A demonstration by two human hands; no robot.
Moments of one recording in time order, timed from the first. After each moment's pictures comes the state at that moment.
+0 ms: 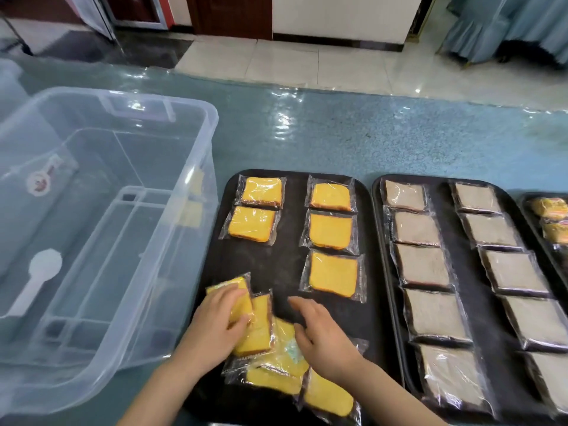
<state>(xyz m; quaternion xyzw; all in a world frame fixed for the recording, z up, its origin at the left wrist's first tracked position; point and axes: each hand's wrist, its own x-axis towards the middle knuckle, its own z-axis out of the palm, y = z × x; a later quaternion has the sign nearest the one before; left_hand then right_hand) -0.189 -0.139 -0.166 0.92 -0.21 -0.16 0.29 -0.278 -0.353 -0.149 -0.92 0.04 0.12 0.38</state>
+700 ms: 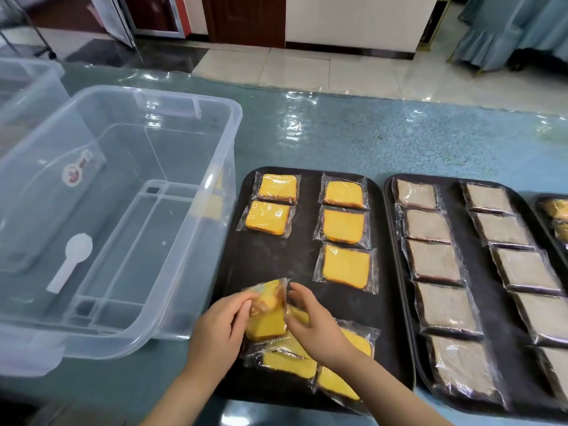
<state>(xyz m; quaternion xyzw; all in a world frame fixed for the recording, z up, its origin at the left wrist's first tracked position) -0.235 -0.117 -0.154 0.89 -0.19 0.01 0.41 -0.281 -0.315 -0.148 -0.83 0.10 0.13 0.53</state>
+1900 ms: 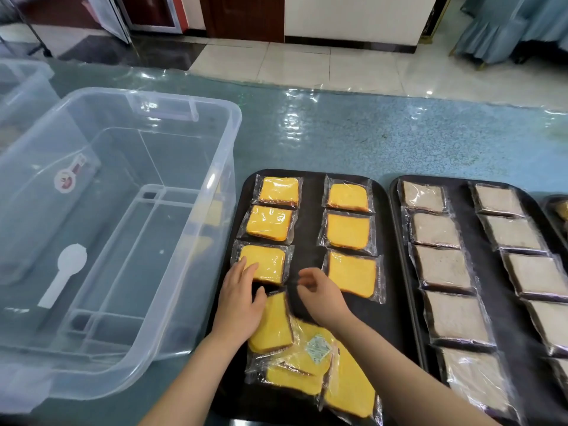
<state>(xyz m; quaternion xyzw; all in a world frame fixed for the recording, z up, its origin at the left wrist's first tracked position) -0.170 -0.159 -0.179 0.92 -0.10 -0.13 0.35 -0.211 -0.336 -0.162 -0.83 0.23 0.14 0.50</state>
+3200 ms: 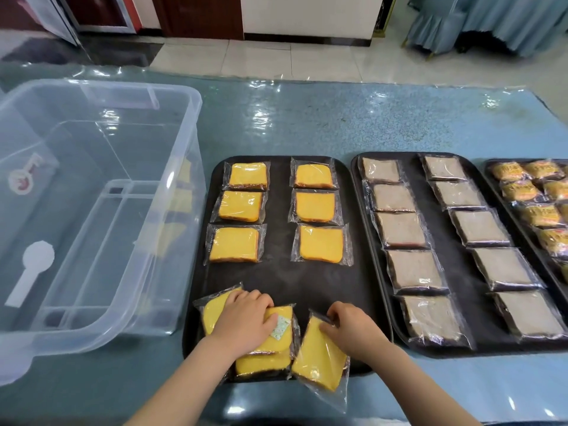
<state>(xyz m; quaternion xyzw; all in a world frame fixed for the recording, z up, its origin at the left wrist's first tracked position) -0.236 -0.171 -0.178 0.91 -0.33 -0.23 0.10 -0.343 -0.378 -0.184 -0.91 0.22 0.22 0.26</state>
